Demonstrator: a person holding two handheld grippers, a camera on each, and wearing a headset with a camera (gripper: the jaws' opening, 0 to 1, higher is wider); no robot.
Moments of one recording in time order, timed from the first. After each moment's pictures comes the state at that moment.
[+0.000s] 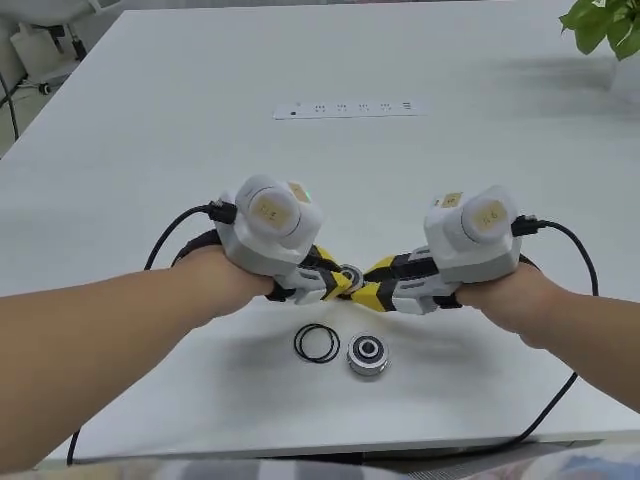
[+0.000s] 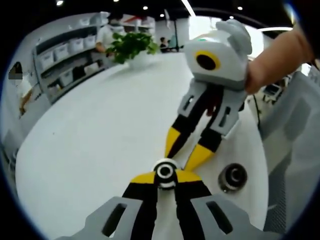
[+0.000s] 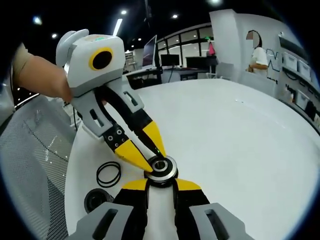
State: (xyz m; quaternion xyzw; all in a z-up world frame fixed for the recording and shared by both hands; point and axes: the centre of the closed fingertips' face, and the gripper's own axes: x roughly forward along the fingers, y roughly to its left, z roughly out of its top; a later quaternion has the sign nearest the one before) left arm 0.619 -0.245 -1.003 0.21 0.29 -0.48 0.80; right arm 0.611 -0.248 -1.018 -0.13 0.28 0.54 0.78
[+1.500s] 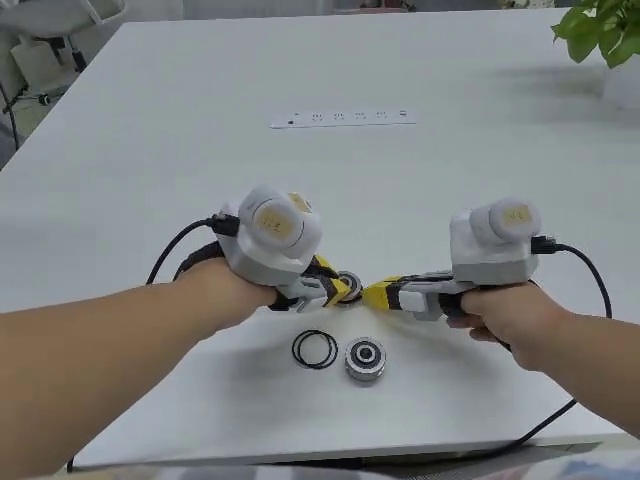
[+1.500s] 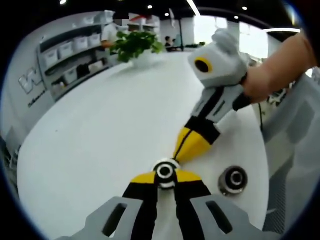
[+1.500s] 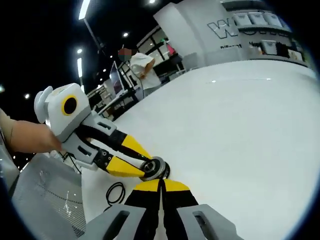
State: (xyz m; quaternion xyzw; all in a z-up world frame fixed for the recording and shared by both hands) left arm 0.621 -0.245 -1.004 0.21 0.29 -0.47 0.81; right arm 0.620 -0.265 -1.013 0.10 0.33 0.46 0.82
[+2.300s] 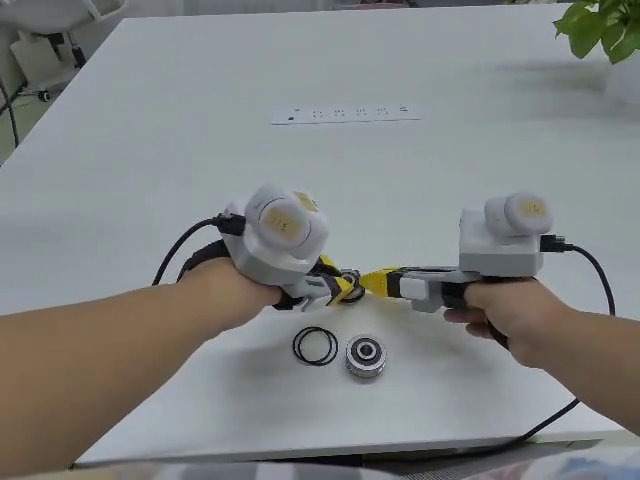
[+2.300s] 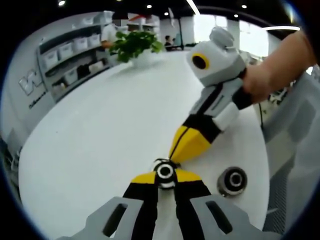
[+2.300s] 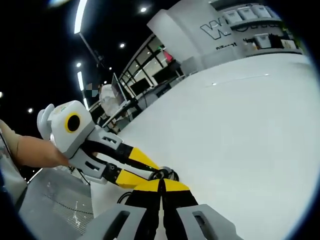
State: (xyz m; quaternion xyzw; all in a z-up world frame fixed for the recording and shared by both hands) left arm 0.619 -0.247 -1.004 0.22 0.29 -0.46 0.81; right arm 0.616 -0.253 -1.000 0.14 0.32 0.48 0.81
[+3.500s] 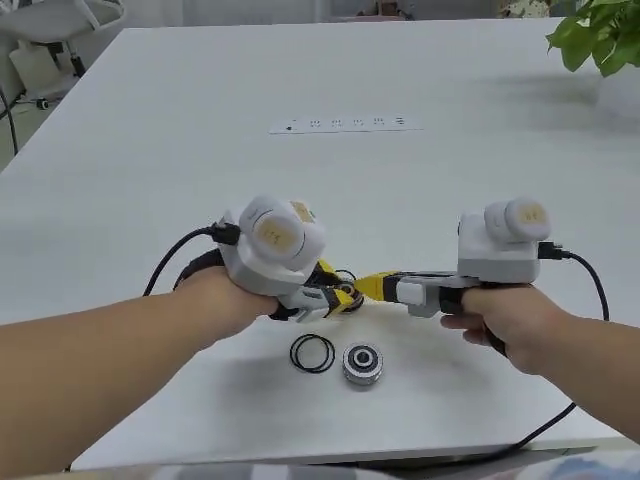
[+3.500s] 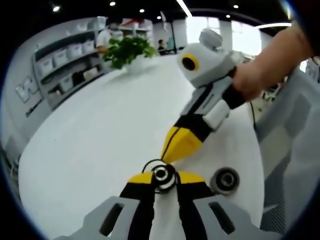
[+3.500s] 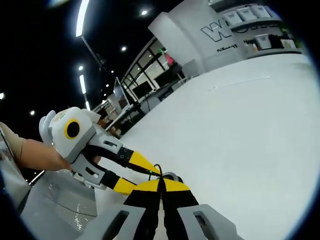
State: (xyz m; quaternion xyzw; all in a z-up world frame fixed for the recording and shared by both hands) left arm 0.611 -0.250 -0.994 0.22 0.27 -0.49 0.80; right arm 0.611 -0.250 -0.985 0.16 0.31 0.48 0.81
